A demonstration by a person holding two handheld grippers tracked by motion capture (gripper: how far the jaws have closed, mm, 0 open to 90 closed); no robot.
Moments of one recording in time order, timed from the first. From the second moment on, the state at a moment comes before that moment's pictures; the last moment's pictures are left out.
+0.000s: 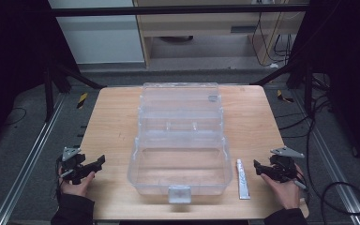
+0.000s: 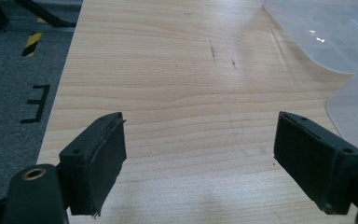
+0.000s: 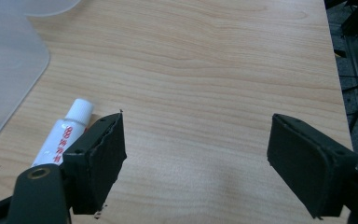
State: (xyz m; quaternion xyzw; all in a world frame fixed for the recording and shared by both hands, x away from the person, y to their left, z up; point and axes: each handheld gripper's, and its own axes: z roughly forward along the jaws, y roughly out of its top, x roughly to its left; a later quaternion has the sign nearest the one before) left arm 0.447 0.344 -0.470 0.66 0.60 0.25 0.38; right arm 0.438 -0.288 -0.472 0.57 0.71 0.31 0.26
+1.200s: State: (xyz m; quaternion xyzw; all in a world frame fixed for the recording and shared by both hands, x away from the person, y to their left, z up) left arm 0.450 0.337 -0.474 0.69 0.58 0.24 0.36; right arm 0.444 -0.231 -0.421 0.55 0.80 0.21 0.14
